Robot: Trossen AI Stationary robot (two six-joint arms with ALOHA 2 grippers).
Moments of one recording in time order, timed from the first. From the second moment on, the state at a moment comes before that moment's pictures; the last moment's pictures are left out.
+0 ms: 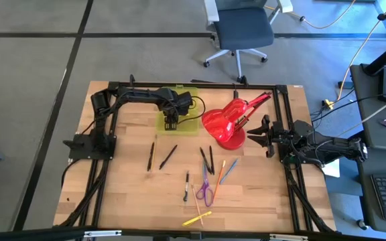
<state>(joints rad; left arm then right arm) 0.42 1.95 1.32 -0.85 -0.21 0.34 -0.12 0.00 0.01 0.03 -0.09 0.18</state>
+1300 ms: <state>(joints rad) 0.03 1.44 0.94 -1.01 0.03 -0.97 -0.12 0.00 0.01 0.03 -0.09 0.23</state>
